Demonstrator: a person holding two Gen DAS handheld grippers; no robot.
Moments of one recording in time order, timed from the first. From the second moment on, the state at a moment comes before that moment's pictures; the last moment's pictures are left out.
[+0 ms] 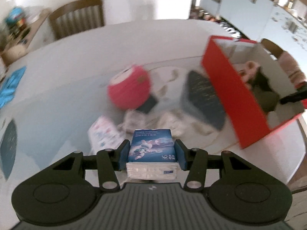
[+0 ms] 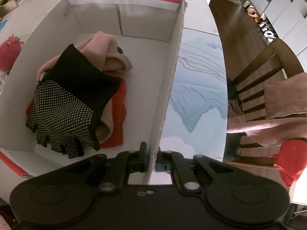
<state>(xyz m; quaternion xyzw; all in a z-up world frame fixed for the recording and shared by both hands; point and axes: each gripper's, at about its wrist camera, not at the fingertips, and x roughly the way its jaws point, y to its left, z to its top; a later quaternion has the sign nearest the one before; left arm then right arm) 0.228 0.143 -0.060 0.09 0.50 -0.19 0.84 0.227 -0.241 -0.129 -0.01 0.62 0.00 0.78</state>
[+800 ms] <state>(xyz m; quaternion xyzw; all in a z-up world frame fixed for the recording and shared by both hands) 0.228 -0.073 -0.021 0.19 0.40 -0.40 0.80 0.227 -0.242 -0.129 -0.01 0.62 0.01 0.78</state>
